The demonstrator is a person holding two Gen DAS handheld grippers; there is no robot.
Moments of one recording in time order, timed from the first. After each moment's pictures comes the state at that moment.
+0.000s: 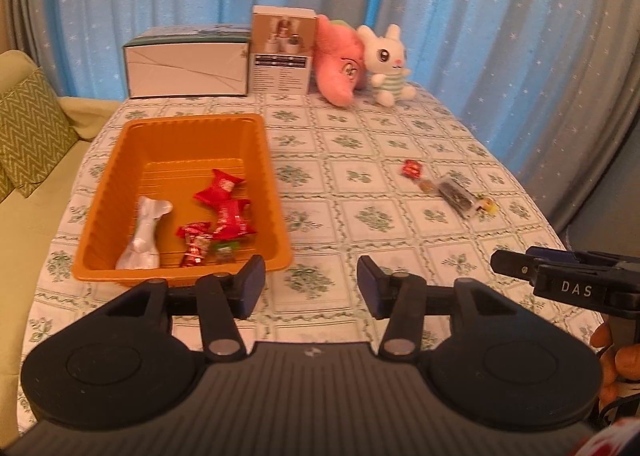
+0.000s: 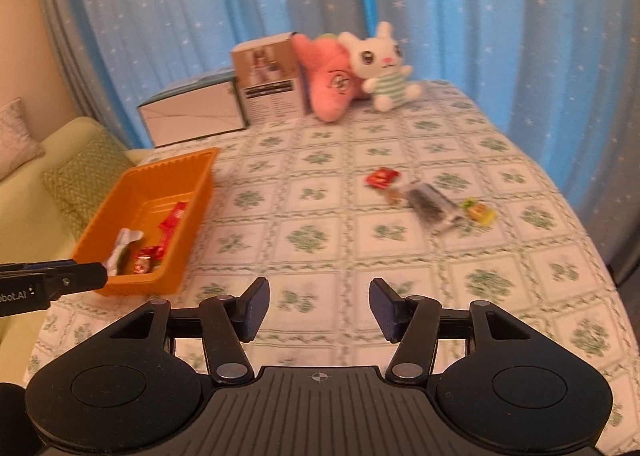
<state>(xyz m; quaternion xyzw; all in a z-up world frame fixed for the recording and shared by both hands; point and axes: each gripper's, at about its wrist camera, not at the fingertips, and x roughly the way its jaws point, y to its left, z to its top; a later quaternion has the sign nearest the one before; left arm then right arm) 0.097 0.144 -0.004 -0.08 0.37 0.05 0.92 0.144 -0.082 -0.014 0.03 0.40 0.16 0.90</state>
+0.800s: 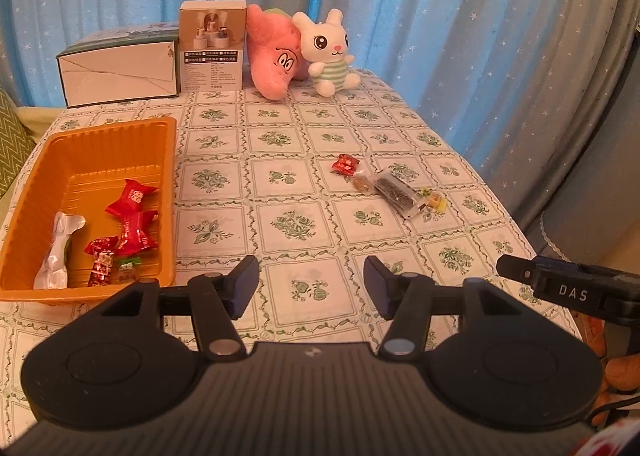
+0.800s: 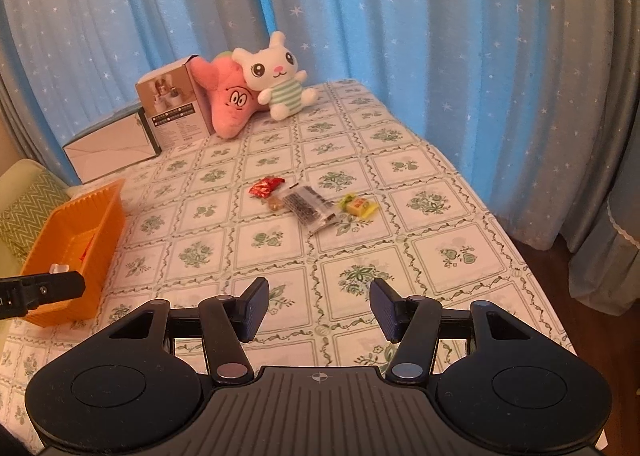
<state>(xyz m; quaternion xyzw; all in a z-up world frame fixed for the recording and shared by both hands) 0.146 0.073 -0.011 -0.08 0.38 0.00 0.92 0.152 -0.176 -0.015 0.06 0.40 0.07 0.91</state>
